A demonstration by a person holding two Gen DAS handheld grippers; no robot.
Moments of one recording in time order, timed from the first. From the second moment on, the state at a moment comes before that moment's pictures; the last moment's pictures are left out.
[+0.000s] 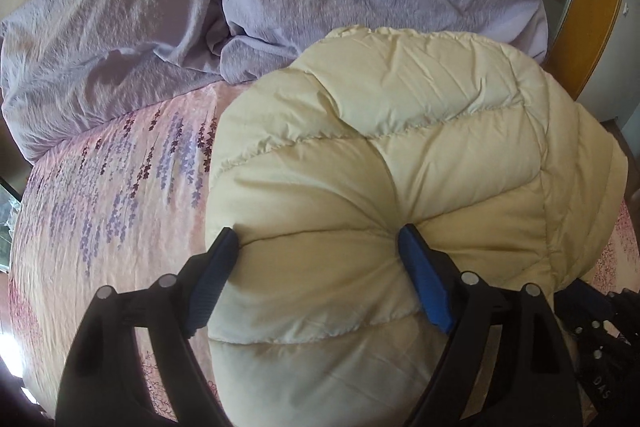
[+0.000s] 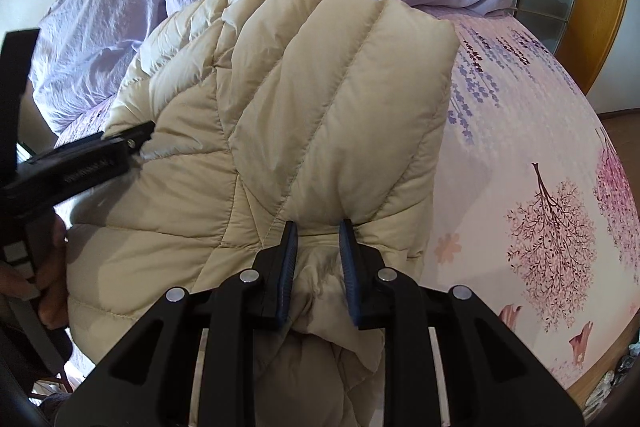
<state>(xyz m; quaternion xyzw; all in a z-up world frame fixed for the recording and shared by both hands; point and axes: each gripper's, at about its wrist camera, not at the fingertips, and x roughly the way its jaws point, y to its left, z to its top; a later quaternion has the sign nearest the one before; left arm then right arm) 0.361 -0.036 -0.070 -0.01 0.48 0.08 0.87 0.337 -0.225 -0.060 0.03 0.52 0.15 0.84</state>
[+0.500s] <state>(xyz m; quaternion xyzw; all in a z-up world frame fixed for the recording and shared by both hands) 0.364 -0.036 -0.075 -0.02 0.48 0.09 0.87 0.374 -0.208 0.009 0.06 0.40 0.15 0.90</state>
